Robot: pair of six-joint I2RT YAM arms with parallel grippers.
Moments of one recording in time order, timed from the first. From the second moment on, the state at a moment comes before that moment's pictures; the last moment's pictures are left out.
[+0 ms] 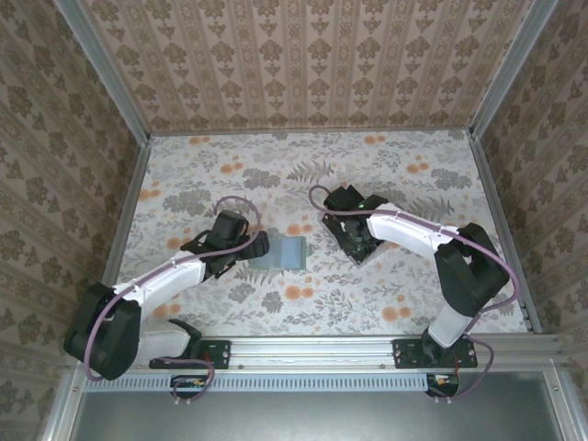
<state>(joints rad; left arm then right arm) -0.56 1.24 0.60 -0.27 -0.10 -0.58 0.61 1.68 1.14 -0.85 0.23 0.22</state>
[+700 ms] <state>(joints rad) -0.56 1.24 0.60 -0.26 -0.08 -0.58 0.61 1.69 1.14 -0.84 0.19 0.22</state>
